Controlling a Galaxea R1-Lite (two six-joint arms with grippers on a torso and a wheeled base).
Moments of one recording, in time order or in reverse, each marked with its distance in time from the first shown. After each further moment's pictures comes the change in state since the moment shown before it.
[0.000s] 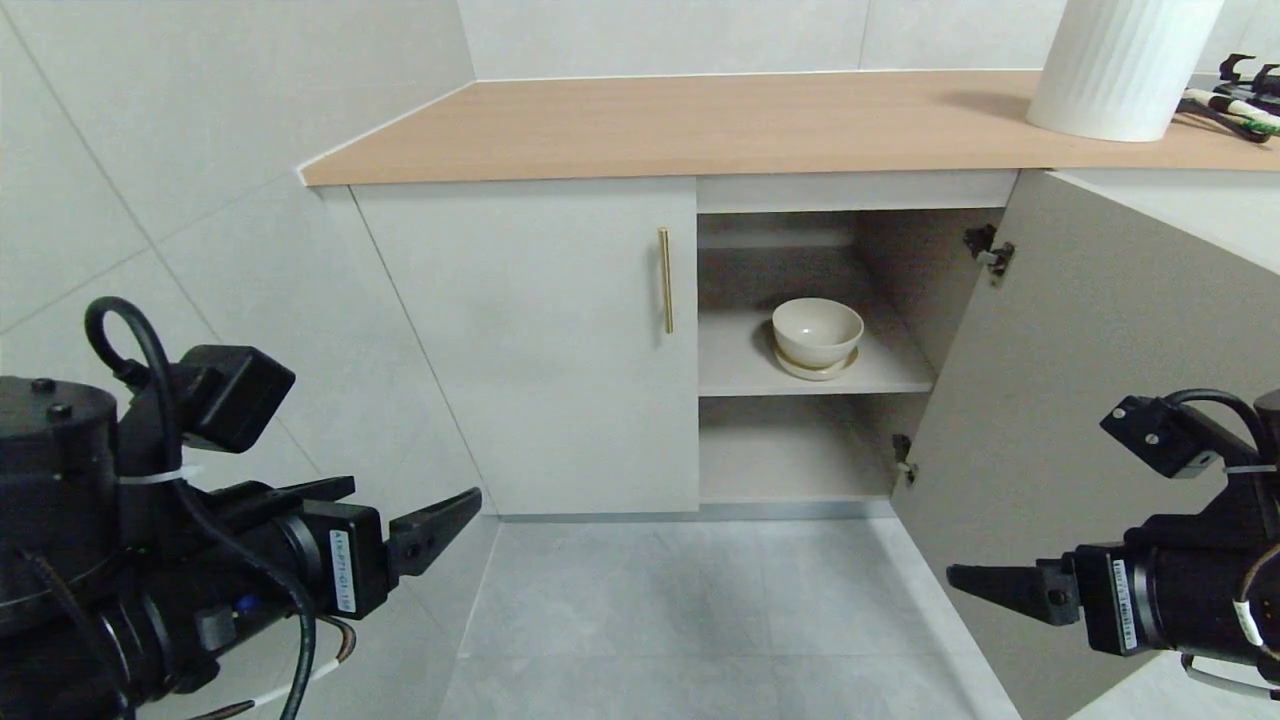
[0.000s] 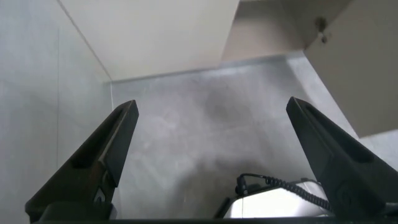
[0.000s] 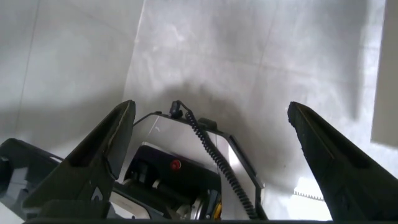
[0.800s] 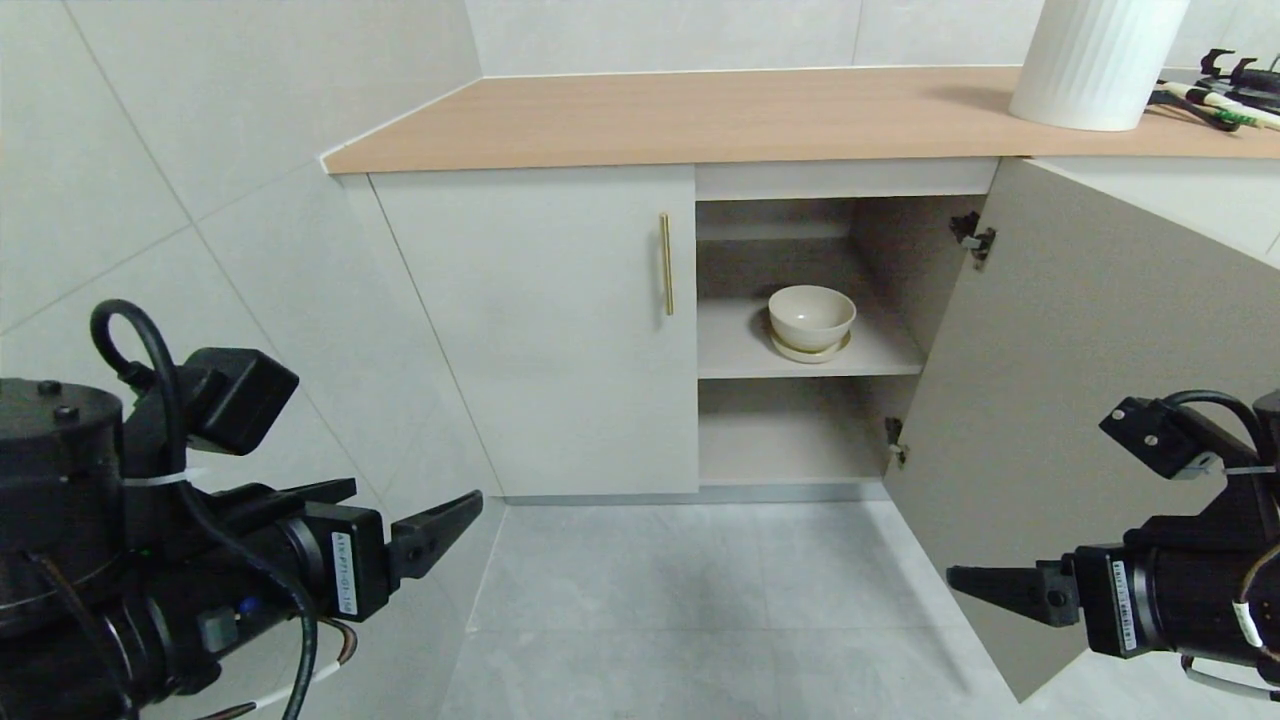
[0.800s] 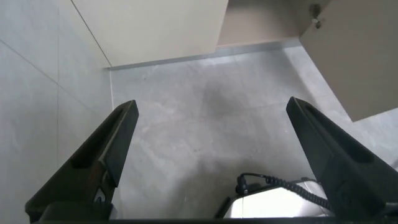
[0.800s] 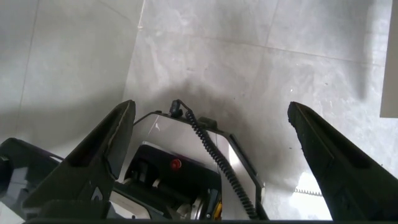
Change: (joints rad) left arm 0.000 0.001 0.002 0.002 0.000 0.000; right arm 0.000 0.001 0.001 0.000 0.001 0.001
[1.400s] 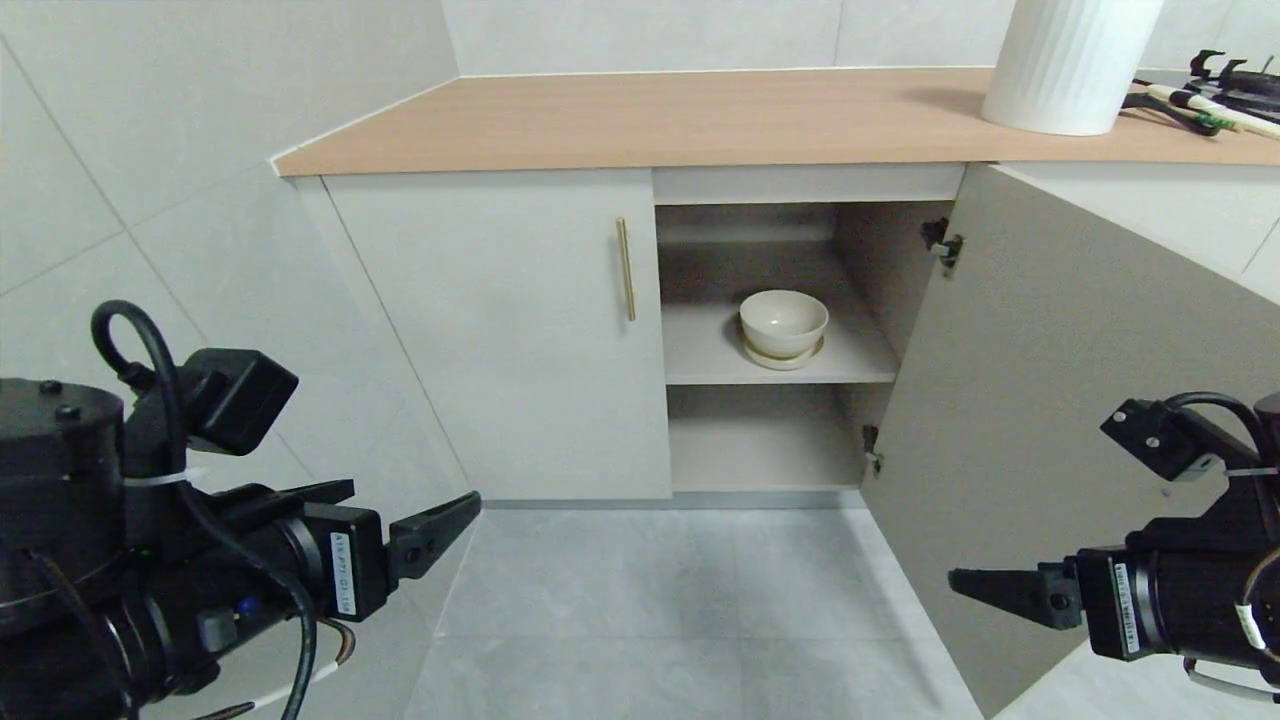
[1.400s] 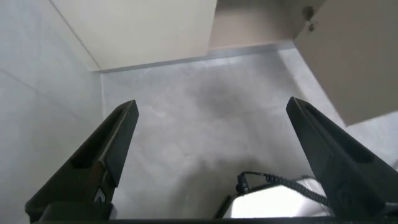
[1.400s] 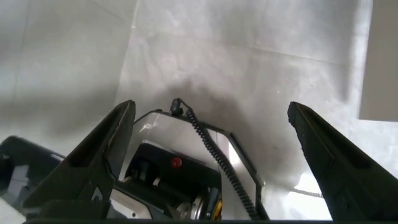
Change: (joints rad) left arm 0.000 0.000 -0.001 0.007 0.000 0.002; right arm -0.001 -0.004 0.001 0.009 0.001 -0.003
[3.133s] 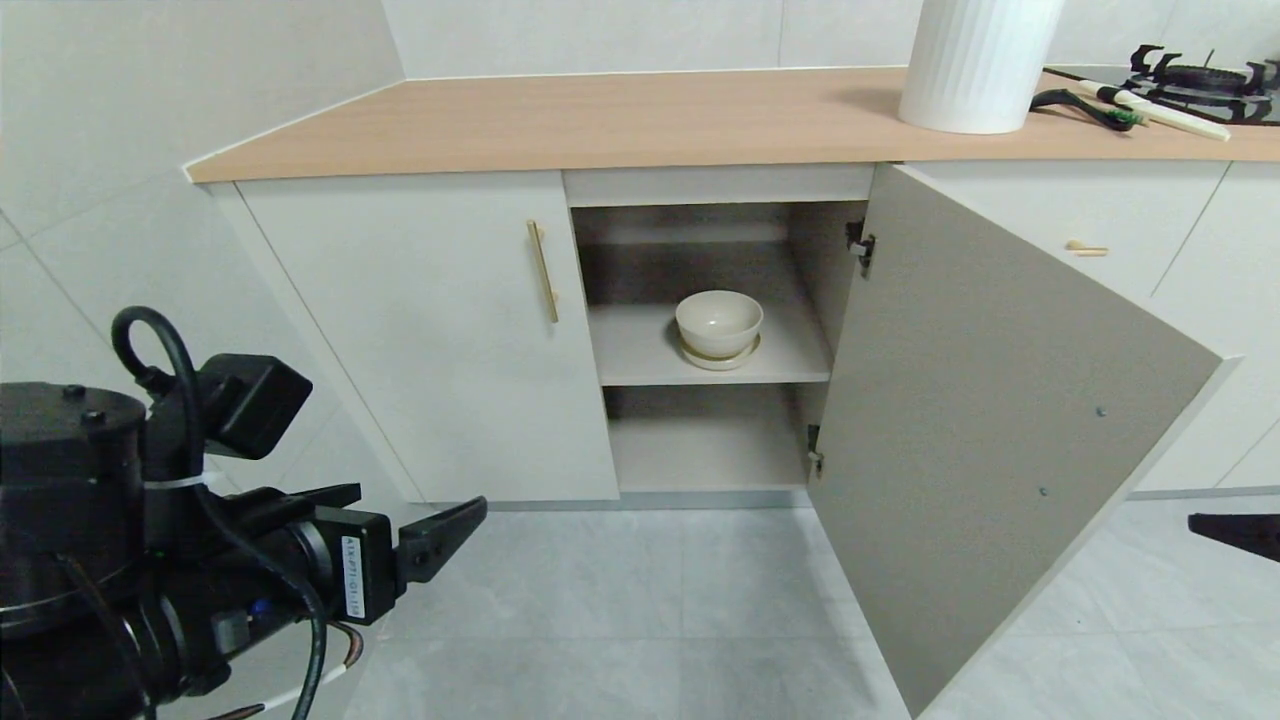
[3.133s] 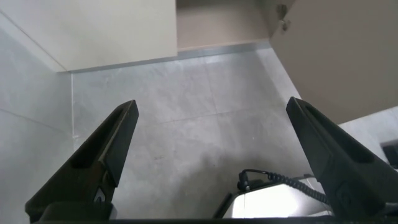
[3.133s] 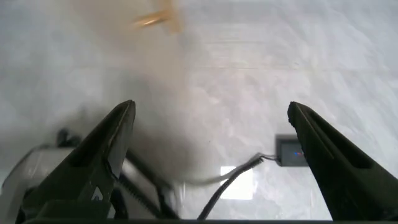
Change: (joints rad) left arm 0.000 0.015 0.002 -0.002 0.000 -0.001; right arm -0.710 -0.102 -0.086 0.188 0.081 -0.448
